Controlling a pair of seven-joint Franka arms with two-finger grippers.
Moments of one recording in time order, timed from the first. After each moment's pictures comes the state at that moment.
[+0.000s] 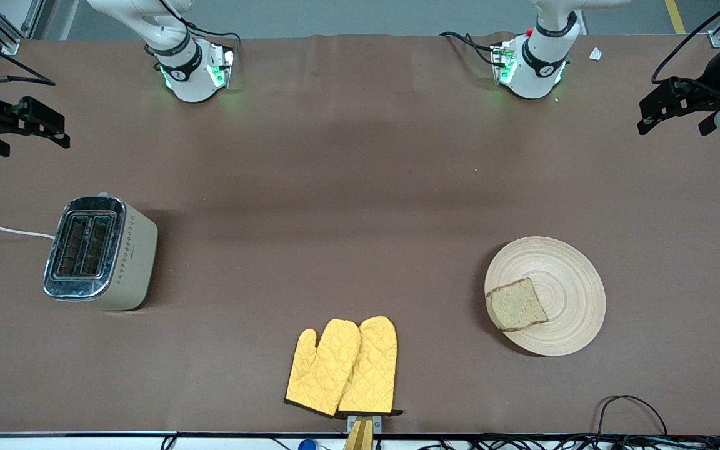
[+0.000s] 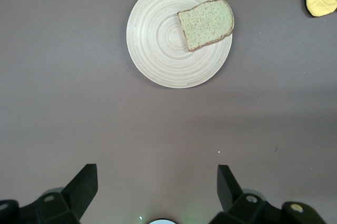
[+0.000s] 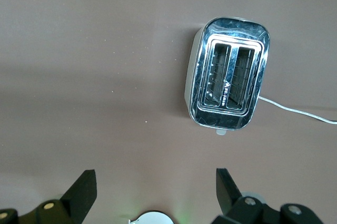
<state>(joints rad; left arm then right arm) -0.03 -0.10 -0.07 -1.56 0.00 1.48 -0.06 -0.01 0.04 0.05 -1.40 -0.01 1.35 -0.10</state>
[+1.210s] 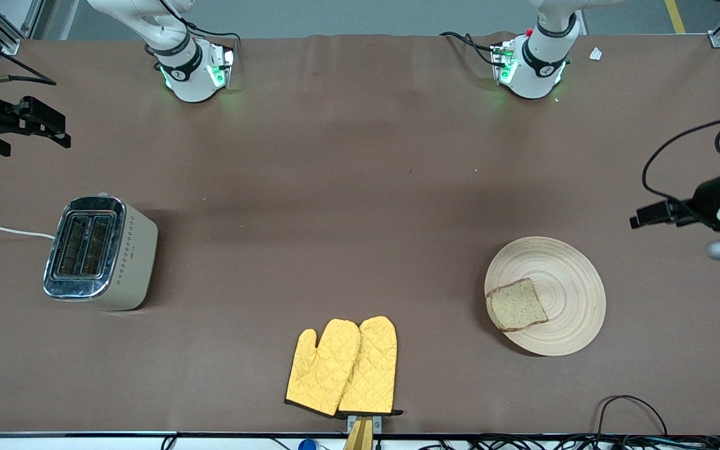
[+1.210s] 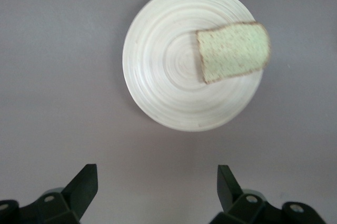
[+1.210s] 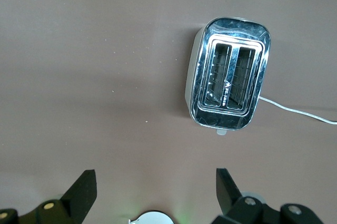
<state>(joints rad) 0.12 0.27 -0.03 -1.55 -0.15 1.74 0.04 0.00 0.04 0.06 -1.40 -0.01 1.35 -0.10</state>
